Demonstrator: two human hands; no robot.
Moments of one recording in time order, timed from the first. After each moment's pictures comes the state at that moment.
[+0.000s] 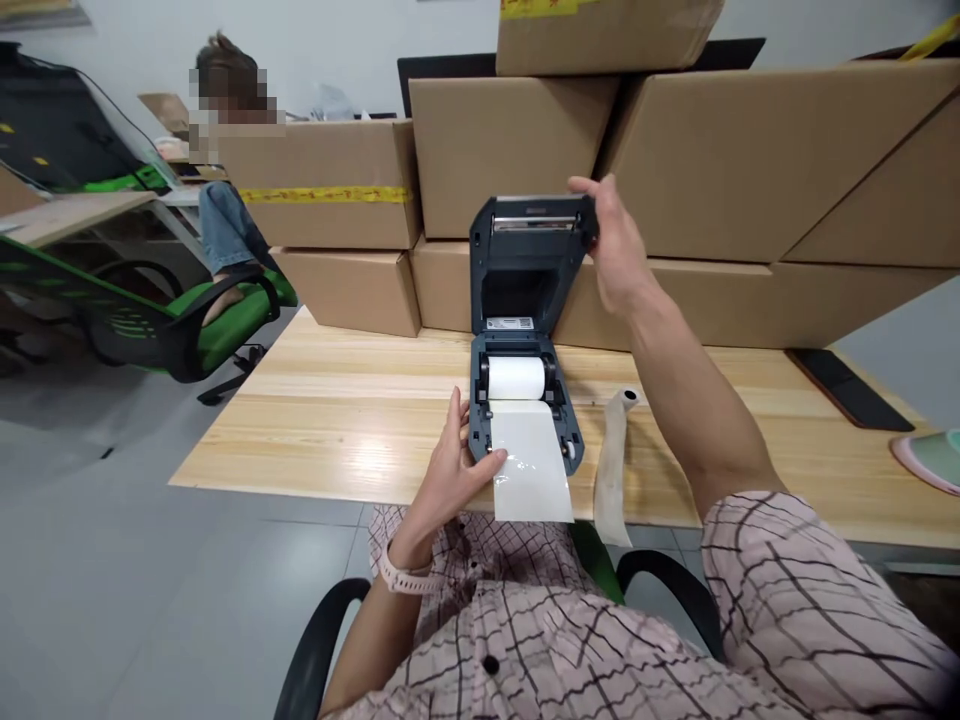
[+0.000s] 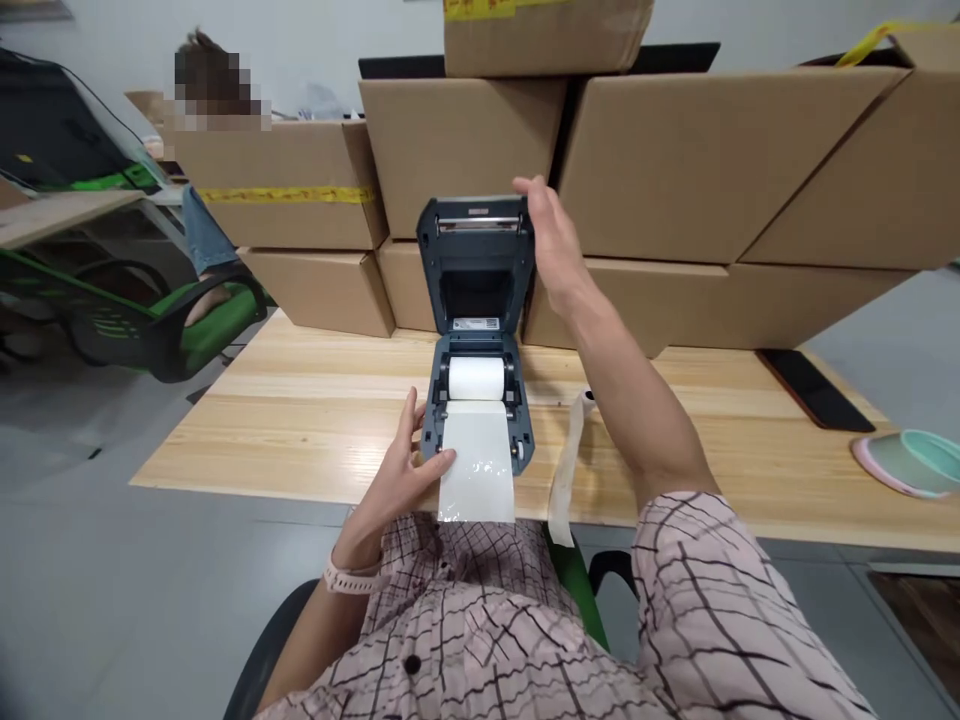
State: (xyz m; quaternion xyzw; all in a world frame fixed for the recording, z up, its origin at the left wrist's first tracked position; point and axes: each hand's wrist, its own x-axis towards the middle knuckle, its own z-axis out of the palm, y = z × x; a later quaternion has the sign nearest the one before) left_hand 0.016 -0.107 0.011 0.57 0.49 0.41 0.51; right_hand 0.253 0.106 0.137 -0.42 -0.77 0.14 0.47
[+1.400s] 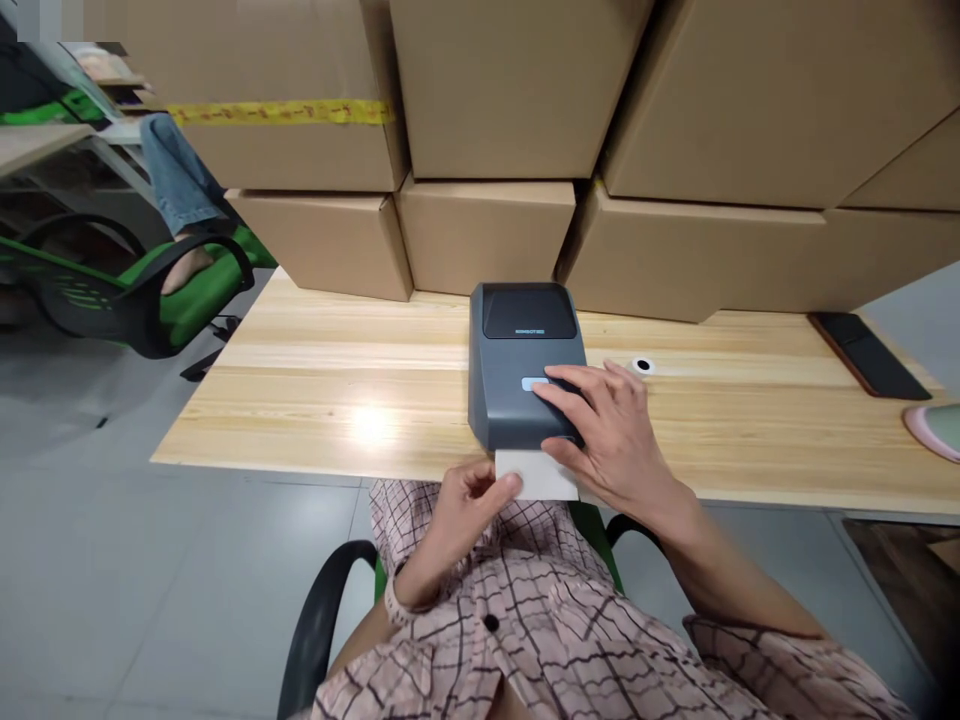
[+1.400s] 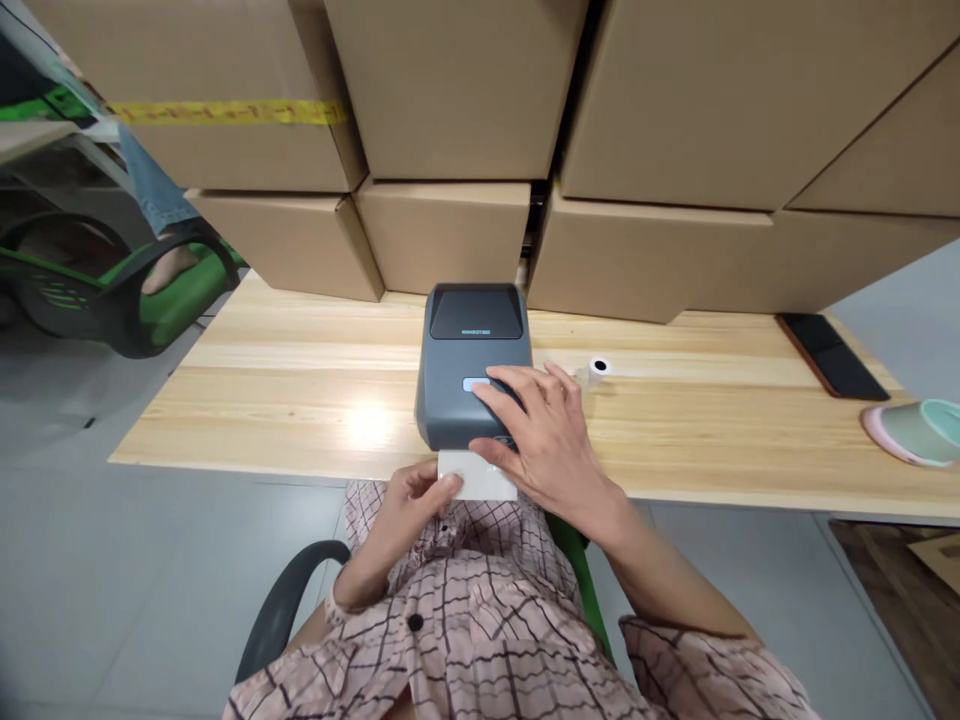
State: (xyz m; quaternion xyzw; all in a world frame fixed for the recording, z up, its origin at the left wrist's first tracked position) left_hand 0.034 -0.167 -0.006 0.49 0.50 0.40 0.59; right_hand 0.244 -0.108 0.046 -0.43 -0.85 -0.04 0.29
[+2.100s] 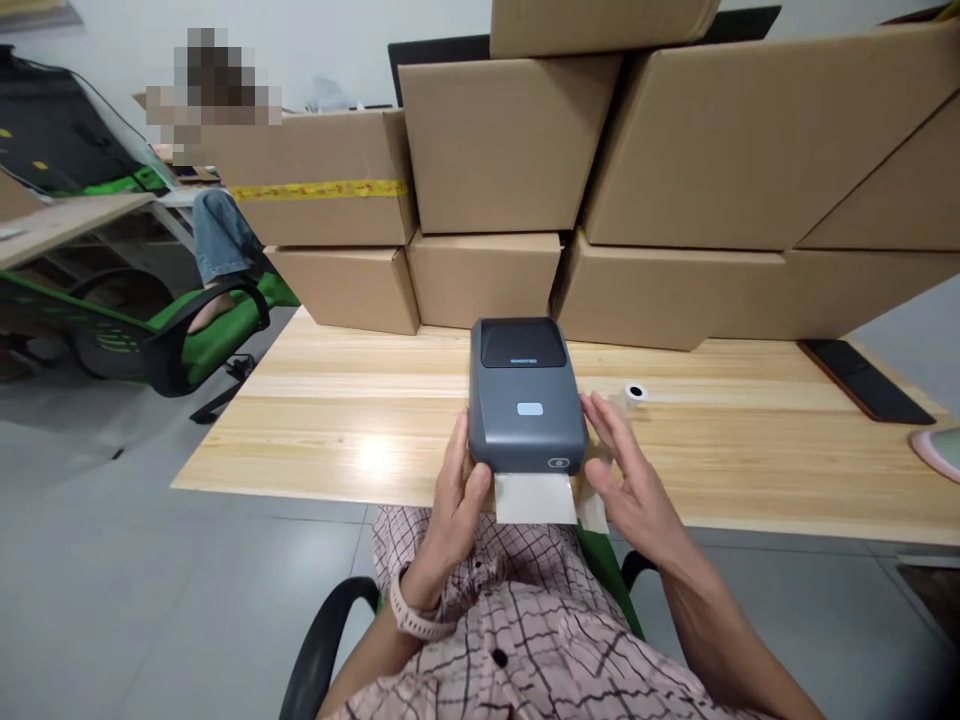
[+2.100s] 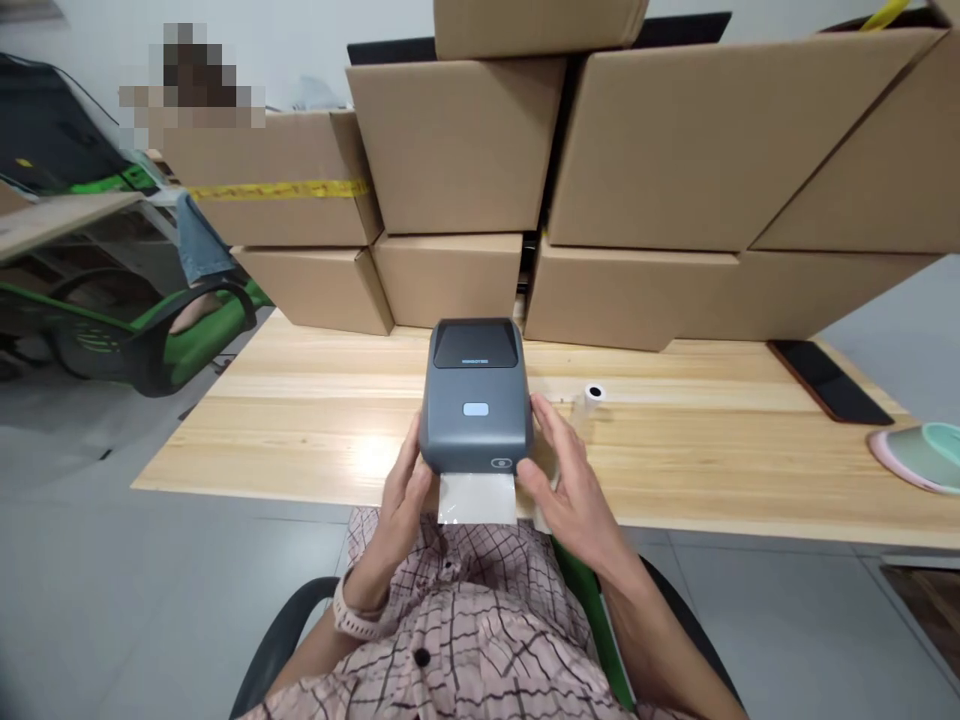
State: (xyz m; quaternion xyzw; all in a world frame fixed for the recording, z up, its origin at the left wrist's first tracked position) left_hand 0.024 -0.147 -0.015 0.57 0.49 0.51 0.42; right_hand 0.261 -0.134 0.007 -0.52 -0.67 0.30 0.43
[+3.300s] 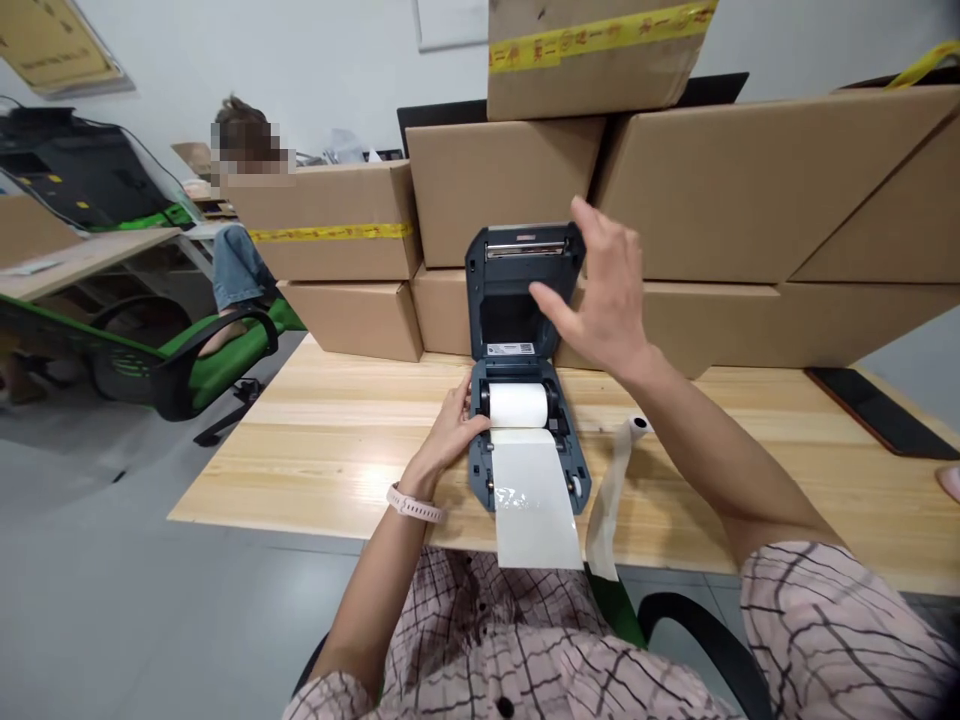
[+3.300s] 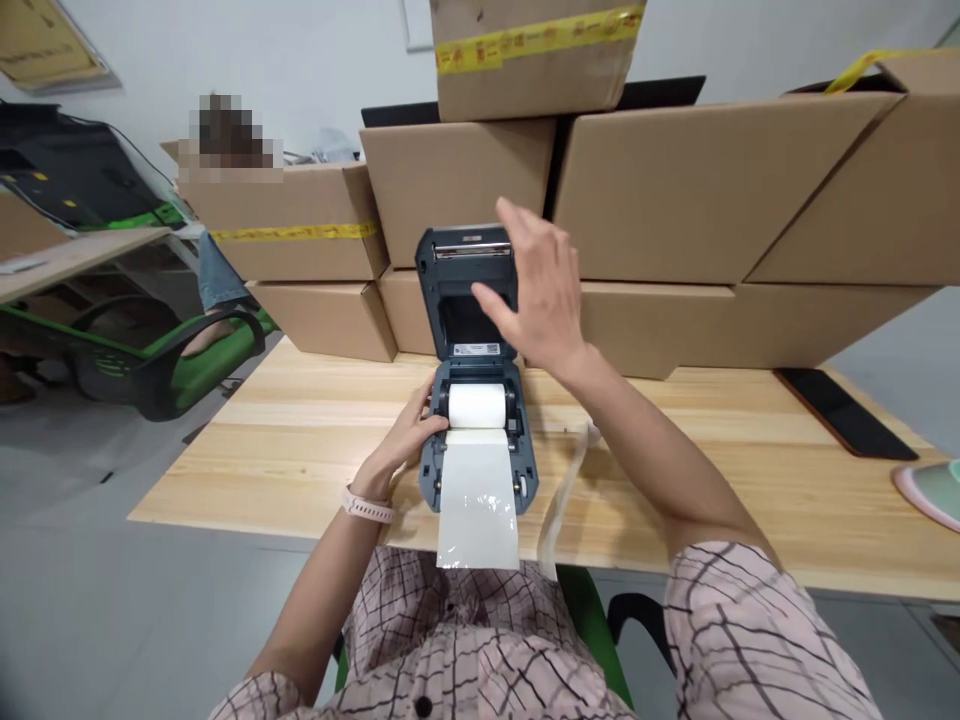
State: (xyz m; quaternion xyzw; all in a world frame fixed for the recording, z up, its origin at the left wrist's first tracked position) left_hand 0.011 -0.006 0.010 0.61 0.46 0.43 0.48; right_hand 0.244 0.064 0.134 -0.44 -0.80 -0.10 0.40
